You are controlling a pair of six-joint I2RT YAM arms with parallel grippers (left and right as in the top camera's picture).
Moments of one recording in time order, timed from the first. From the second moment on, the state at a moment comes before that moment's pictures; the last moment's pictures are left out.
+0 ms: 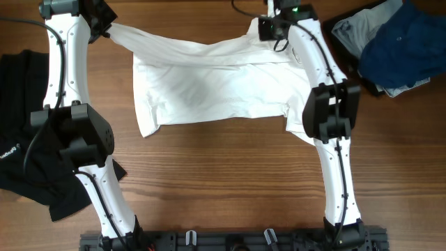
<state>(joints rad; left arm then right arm) 0.12 2.26 2.28 -1.04 -0.07 -0.57 0.20 2.66 2.53 -0.88 -0.01 0.07</state>
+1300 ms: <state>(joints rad) 0.12 2.26 2.28 -0.57 -0.04 -0.57 0.12 2.30 2.56 -0.74 0.15 -0.21</state>
